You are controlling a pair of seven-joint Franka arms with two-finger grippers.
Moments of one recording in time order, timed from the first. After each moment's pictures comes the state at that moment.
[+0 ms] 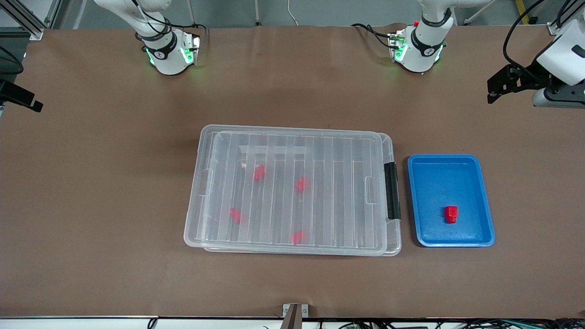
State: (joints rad) left arm -0.05 -0.03 -0.10 -1.50 0.03 1.43 -0.02; right arm -0.07 0.00 -0.07 -1.46 0.02 1.37 0.06
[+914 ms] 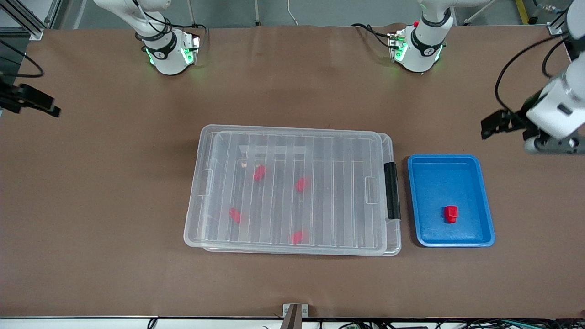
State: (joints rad) left arm -0.01 0.16 -0.09 -1.51 0.03 1.61 -0.08; right arm -0.02 0.04 0.02 -1.49 0.03 1.45 0.07
